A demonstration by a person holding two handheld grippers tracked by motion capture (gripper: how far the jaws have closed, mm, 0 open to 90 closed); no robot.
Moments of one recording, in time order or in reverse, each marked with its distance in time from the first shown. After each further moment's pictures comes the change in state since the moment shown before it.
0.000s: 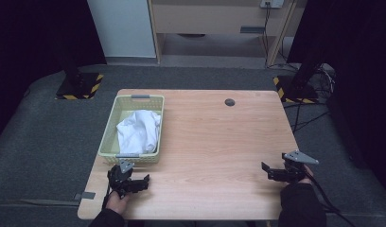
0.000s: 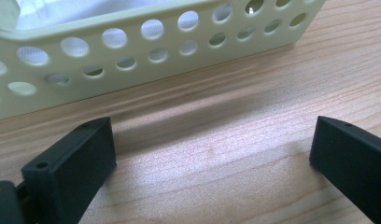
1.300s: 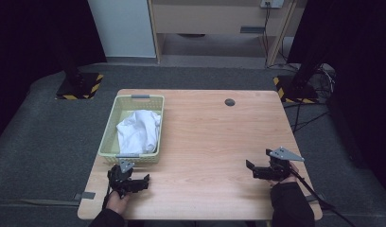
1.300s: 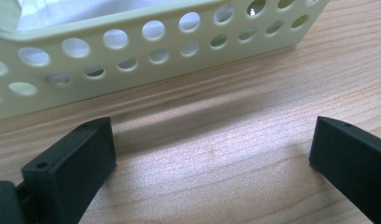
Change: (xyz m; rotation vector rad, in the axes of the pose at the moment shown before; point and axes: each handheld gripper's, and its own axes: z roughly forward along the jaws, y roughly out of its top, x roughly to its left) left arm 0.000 0.001 0.000 0.001 0.004 -0.004; right arm 0.049 0.024 0.010 -0.062 0.098 -0.024
